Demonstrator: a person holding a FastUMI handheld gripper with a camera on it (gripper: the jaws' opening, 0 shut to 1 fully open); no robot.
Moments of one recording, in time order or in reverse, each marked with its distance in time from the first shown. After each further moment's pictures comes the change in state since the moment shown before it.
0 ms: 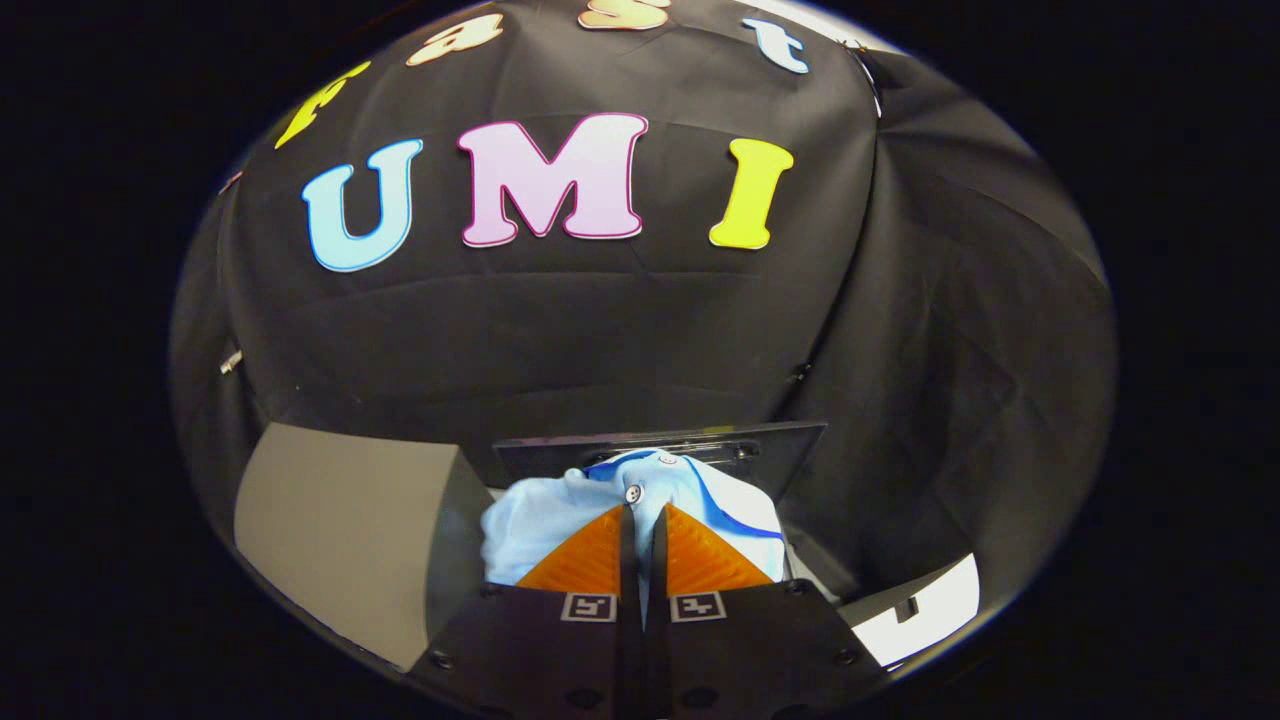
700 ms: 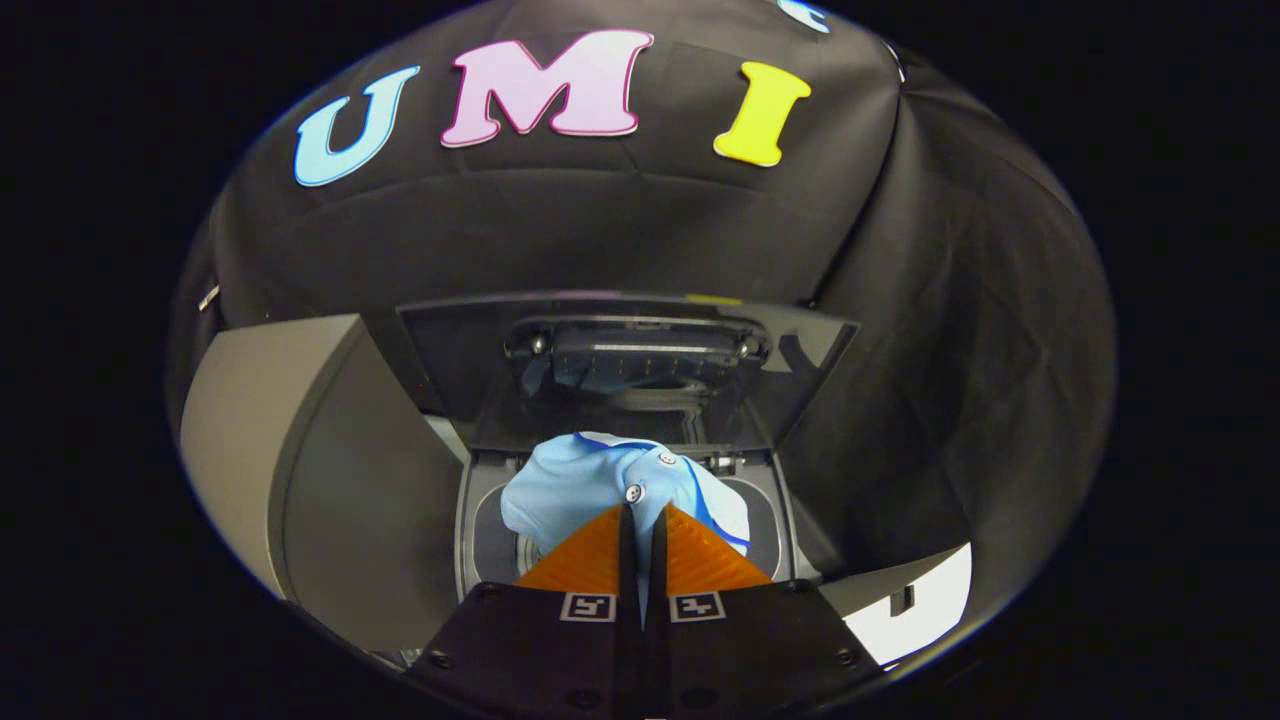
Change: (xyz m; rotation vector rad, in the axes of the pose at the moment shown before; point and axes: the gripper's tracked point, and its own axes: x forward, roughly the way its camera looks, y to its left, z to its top) arm 0.074 -0.022 -0.118 -0.051 0.201 -0.009
